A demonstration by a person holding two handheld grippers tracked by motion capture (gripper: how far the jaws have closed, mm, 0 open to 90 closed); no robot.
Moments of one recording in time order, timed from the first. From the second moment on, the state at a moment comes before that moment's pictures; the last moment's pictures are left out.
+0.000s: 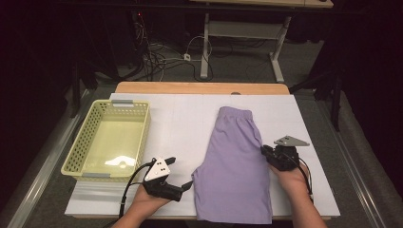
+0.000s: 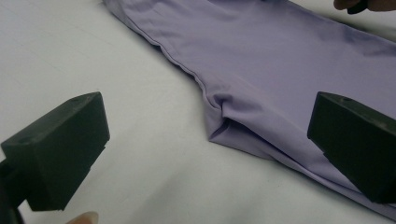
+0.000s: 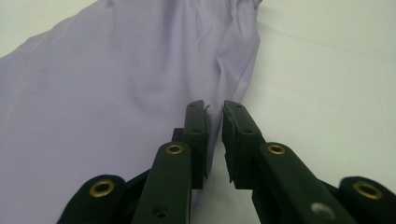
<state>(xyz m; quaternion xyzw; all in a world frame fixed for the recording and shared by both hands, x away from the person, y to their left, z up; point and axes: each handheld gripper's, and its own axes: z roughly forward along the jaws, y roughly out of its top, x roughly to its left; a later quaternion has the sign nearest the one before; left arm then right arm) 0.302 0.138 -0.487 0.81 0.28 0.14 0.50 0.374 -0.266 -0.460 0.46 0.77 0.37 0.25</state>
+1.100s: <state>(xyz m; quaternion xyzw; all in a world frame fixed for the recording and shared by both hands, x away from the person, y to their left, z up) 0.301 0.140 -0.487 0.80 0.27 0.14 0.52 0.456 -0.262 -0.454 0.48 0.75 0.37 0.25</state>
